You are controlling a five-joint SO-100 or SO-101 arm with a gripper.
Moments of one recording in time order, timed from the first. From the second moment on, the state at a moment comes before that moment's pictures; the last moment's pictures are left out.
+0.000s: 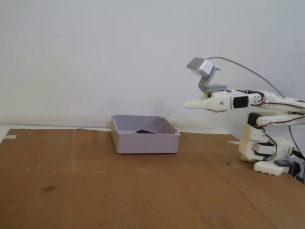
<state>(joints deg) 5.5 170.8 168.3 10.9 10.1</state>
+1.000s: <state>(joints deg) 1.9 182.1 177.6 16.8 10.1</state>
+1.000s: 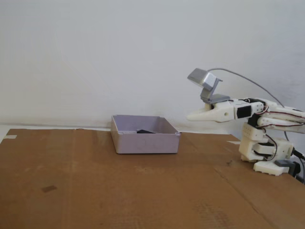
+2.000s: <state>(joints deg) 0.5 191.6 178.2 61.0 10.1</state>
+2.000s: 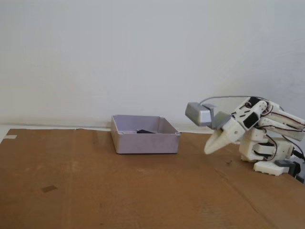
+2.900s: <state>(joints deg) 0.6 193.5 178.1 75.3 9.5</state>
